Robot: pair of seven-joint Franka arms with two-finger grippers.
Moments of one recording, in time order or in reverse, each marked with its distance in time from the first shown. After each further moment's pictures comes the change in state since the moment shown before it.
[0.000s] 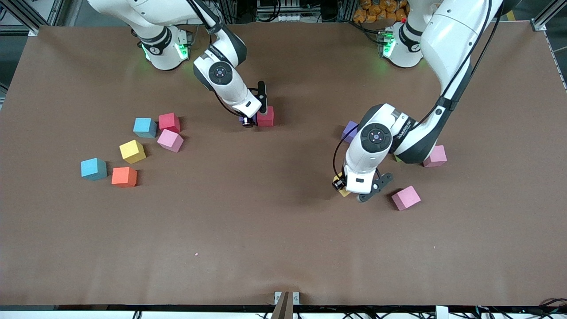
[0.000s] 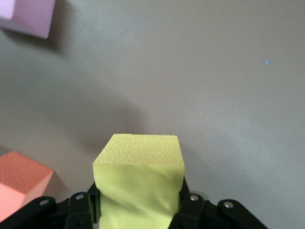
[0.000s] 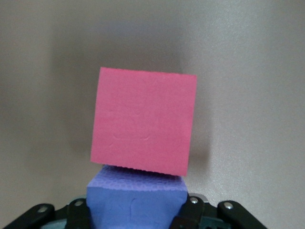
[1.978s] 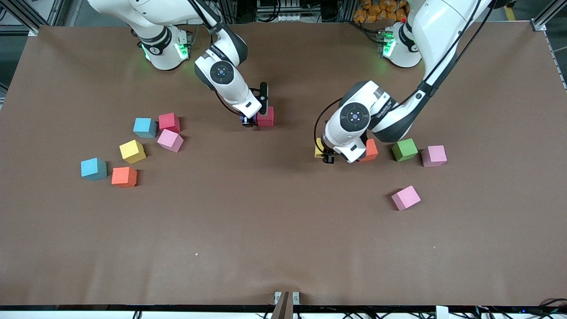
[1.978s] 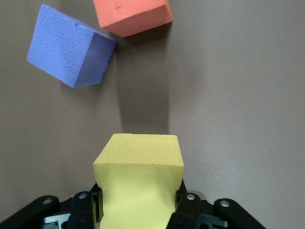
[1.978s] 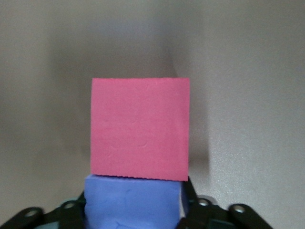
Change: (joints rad) left arm 0.072 -0.061 -0.214 -0.182 -0.124 -0.043 -0.831; right arm 0.010 0.004 0.000 0.004 0.003 0.002 0.095
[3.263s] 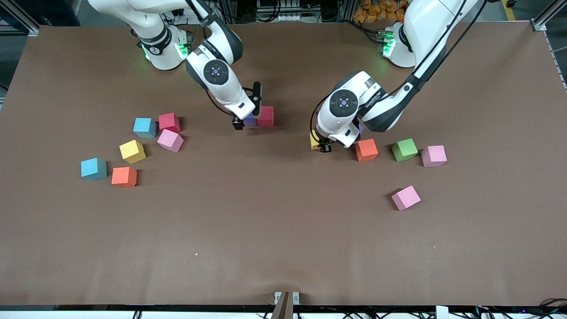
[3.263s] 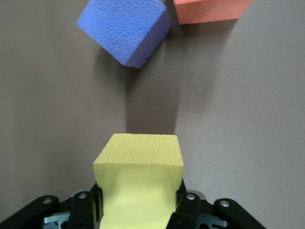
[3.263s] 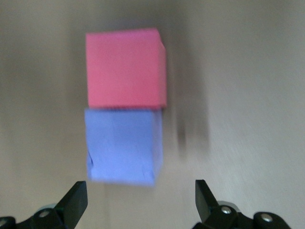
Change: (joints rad) left arm -0.039 -0.049 -0.010 -0.107 0.017 0.068 -0.285; right arm -0.091 -0.137 -0.004 0.027 0.000 -0.285 -0.033
